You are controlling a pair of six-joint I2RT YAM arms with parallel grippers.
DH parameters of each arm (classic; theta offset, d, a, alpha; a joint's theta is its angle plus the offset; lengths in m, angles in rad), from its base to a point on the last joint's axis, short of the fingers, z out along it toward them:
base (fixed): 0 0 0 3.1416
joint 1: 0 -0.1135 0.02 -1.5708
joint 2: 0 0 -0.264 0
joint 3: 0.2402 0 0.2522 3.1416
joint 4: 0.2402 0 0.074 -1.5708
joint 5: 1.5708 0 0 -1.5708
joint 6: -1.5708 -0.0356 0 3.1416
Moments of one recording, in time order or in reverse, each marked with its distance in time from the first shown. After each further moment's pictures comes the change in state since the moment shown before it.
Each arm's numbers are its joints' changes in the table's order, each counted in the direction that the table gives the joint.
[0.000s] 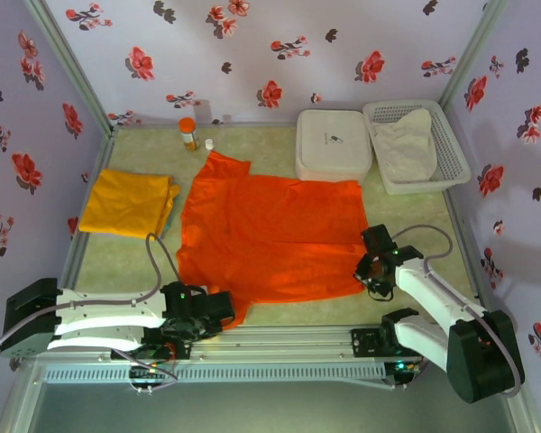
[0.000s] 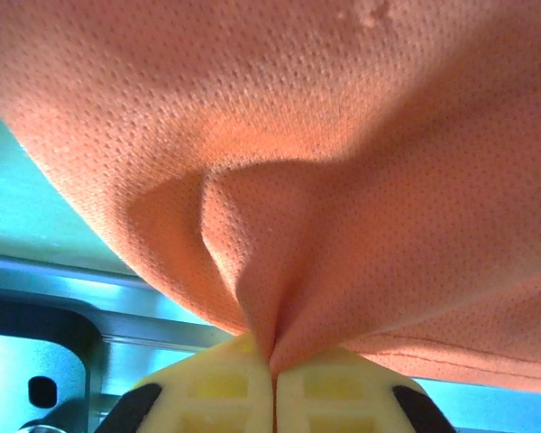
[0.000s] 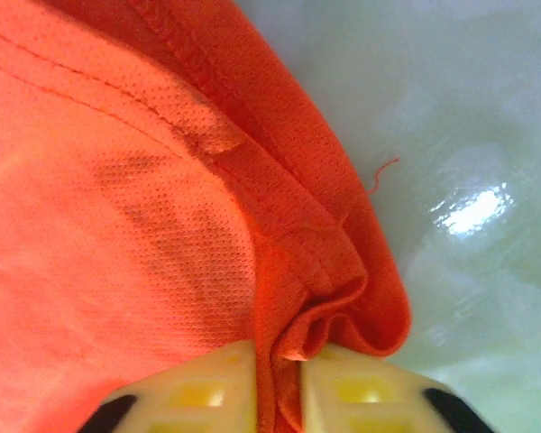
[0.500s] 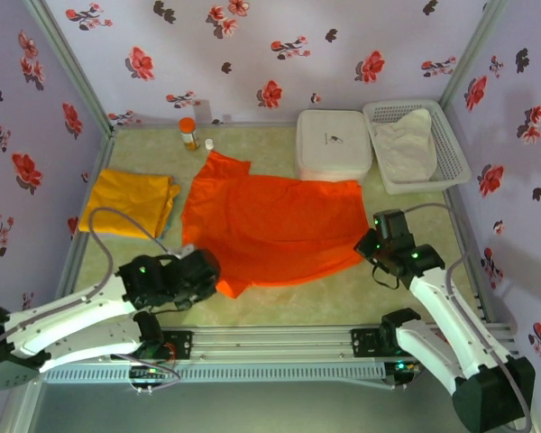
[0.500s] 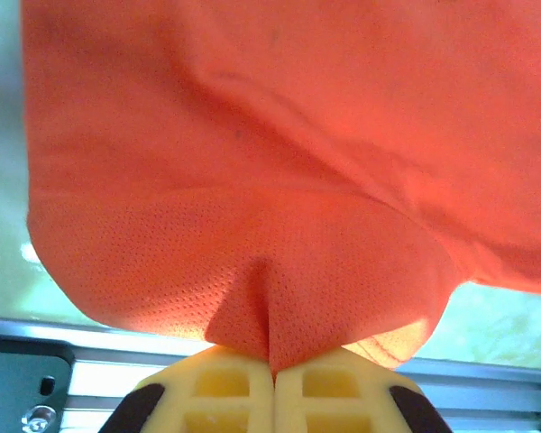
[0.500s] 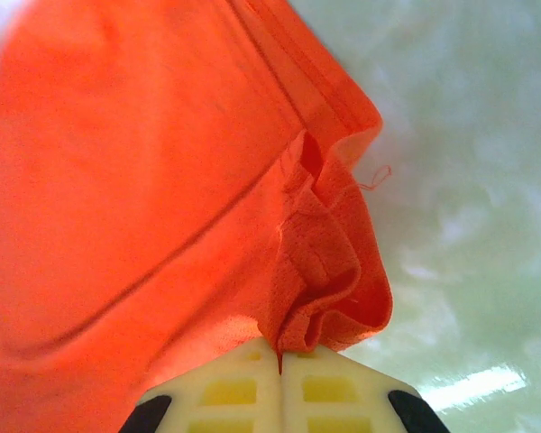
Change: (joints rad) left arm -0.278 0.171 0.380 0.260 -0.187 -0.232; right arm -0.004 0.208 0.207 -0.008 0.043 0.087
